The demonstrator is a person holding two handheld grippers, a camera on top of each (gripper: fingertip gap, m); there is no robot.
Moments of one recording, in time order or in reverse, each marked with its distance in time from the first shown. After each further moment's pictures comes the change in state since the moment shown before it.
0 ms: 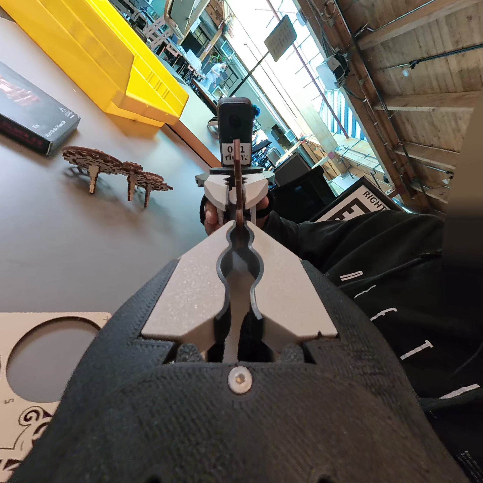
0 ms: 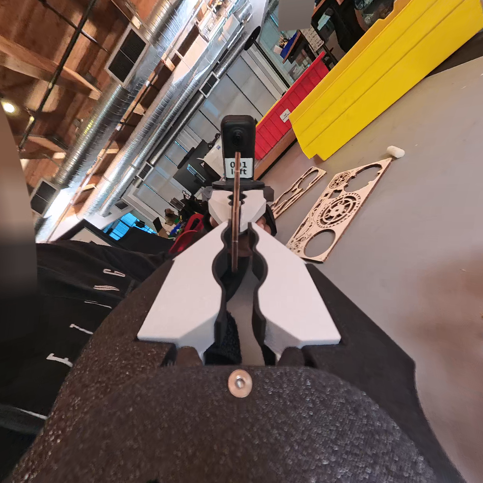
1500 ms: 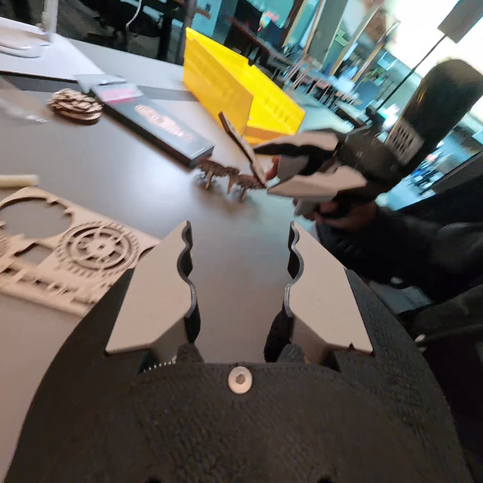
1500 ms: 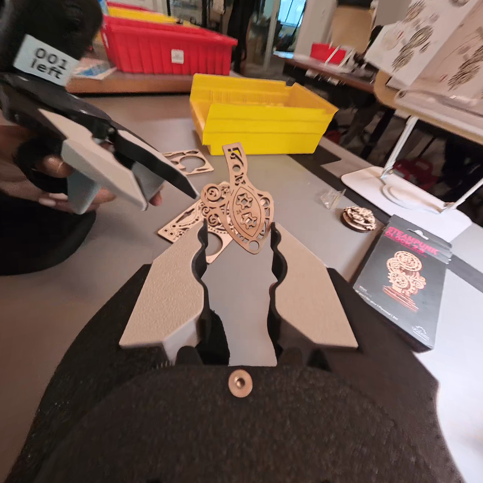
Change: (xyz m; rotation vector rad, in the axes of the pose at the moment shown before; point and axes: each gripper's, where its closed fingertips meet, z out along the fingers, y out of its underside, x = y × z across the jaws) left arm -0.009 0.004 -0.046 0.124 -0.564 0.237; right arm 0.016 -0.013 0.007 -0.175 0.569 -0.877
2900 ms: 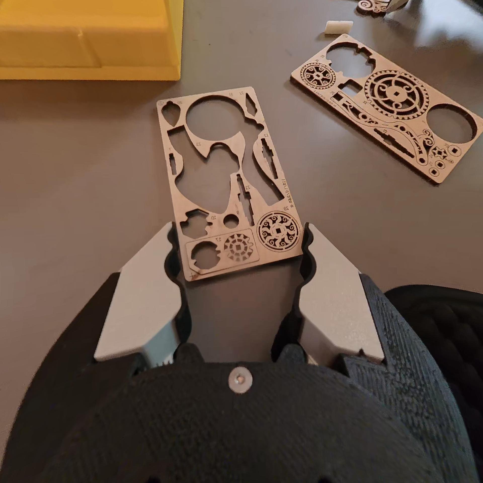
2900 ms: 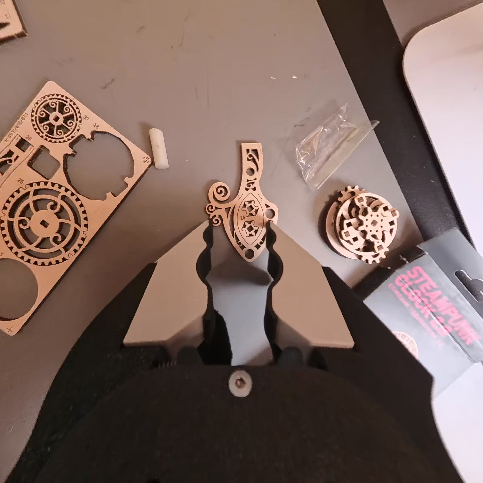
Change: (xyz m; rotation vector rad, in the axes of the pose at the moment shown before) left arm -0.172 0.070 -0.180 -0.270 -0.764 0.102; right arm 0.112 0.088 0.168 -0.736 -0.165 -0.005
